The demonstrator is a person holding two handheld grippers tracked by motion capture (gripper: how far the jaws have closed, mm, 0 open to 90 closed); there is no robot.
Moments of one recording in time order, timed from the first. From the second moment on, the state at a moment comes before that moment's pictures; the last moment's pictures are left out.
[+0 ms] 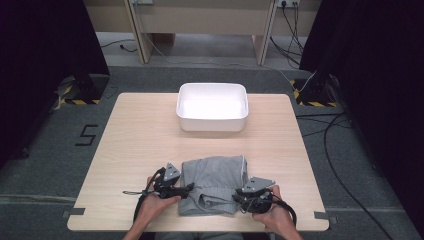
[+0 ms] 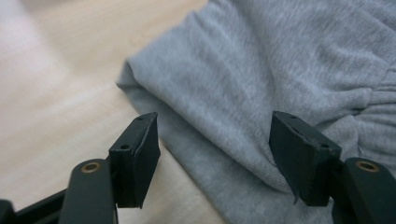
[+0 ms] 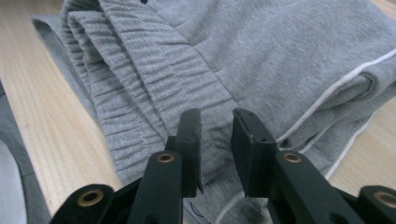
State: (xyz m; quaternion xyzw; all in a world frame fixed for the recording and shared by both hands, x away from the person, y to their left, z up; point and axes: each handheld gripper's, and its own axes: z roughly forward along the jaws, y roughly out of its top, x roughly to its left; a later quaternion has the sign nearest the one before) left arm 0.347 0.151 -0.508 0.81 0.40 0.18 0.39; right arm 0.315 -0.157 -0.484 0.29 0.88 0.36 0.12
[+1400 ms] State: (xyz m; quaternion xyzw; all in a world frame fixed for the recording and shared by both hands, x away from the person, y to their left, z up) left arm 0.370 0.152 -0.490 0.77 0.44 0.14 0.45; right arm 0.393 -0.188 -0.459 0.40 0.81 0.40 0.16
